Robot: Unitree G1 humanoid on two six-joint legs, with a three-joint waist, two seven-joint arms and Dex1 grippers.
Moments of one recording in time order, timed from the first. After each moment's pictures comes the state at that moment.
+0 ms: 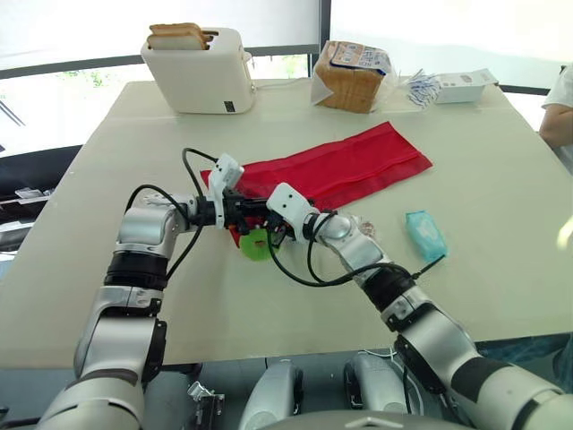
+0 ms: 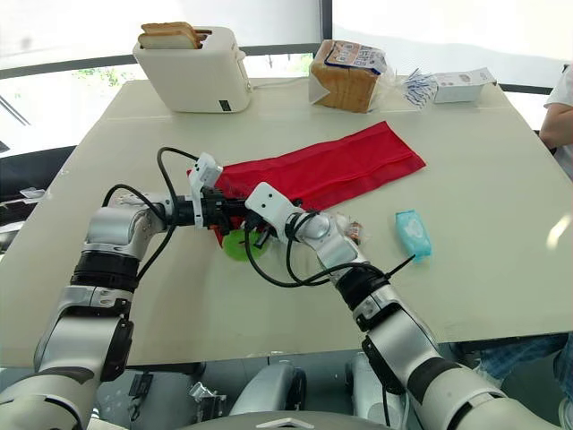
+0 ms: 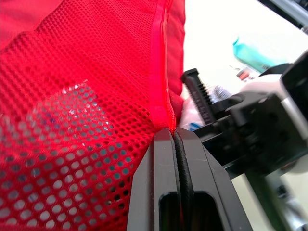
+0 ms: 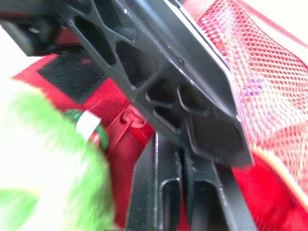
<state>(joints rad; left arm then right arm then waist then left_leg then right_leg) -0.71 0.62 -0.04 0.41 -0.34 0.64 -1.16 -0.75 0.07 0.38 0.48 -0.07 0.28 0.59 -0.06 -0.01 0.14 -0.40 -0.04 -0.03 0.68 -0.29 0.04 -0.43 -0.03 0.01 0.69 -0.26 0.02</state>
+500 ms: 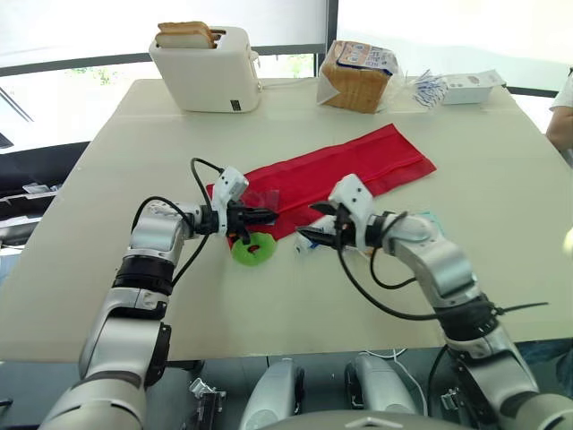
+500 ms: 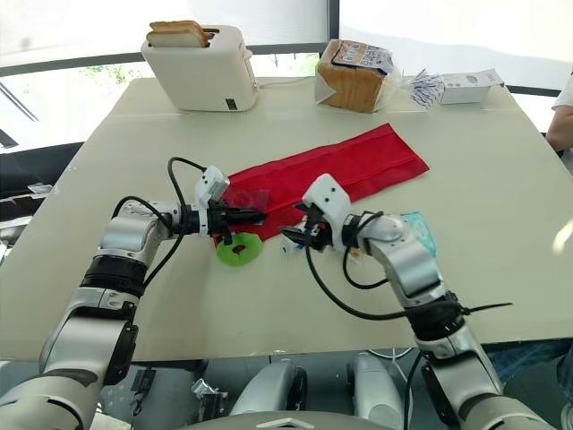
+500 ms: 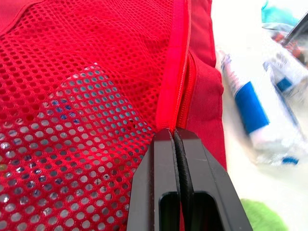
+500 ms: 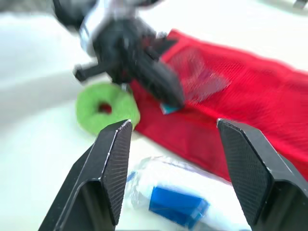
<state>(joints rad) -0.66 0.61 -0.08 0.50 -0.25 0.44 -1.17 -0.49 -0.28 0.21 -0.30 0.19 0.68 0.77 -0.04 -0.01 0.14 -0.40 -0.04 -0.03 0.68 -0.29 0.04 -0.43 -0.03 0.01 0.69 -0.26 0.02</state>
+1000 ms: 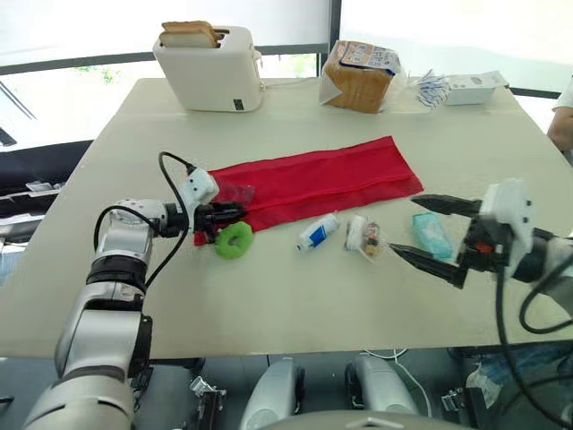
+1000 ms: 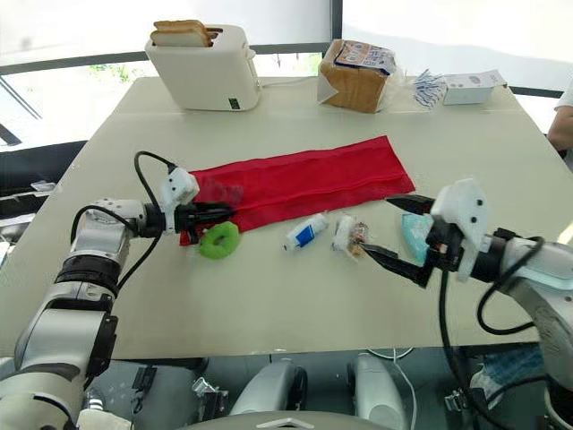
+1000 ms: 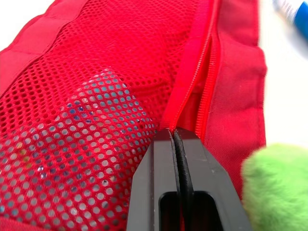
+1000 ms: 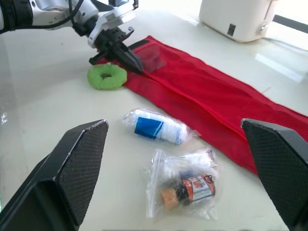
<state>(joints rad) -0.75 0.70 -0.02 0.84 -0.17 -0.03 -1.23 -0.13 -0.72 -0.41 -0.82 0.67 0.87 0.85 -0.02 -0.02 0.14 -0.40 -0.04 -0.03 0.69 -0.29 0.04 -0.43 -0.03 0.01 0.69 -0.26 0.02</state>
